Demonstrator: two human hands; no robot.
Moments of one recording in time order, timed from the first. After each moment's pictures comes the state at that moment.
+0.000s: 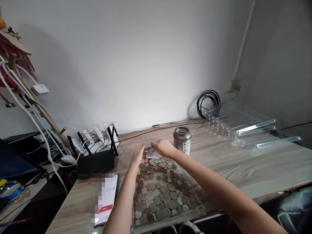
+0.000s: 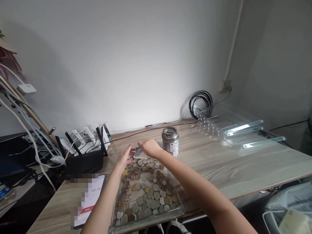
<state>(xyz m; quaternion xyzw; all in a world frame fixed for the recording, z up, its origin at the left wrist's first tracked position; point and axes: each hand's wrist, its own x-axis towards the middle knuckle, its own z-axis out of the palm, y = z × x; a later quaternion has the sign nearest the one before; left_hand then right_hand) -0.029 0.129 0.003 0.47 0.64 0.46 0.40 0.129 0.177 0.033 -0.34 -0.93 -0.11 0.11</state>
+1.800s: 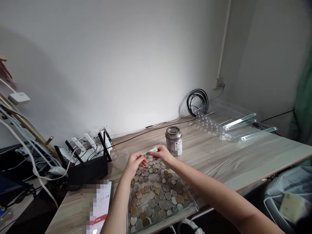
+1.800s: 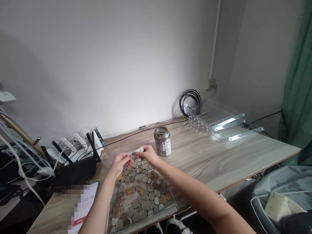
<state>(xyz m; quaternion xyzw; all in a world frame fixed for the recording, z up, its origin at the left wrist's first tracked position) -0.015 0.108 0.020 0.55 0.49 0.46 0.50 0.140 0.153 0.004 -0.30 -0.60 0.60 0.44</state>
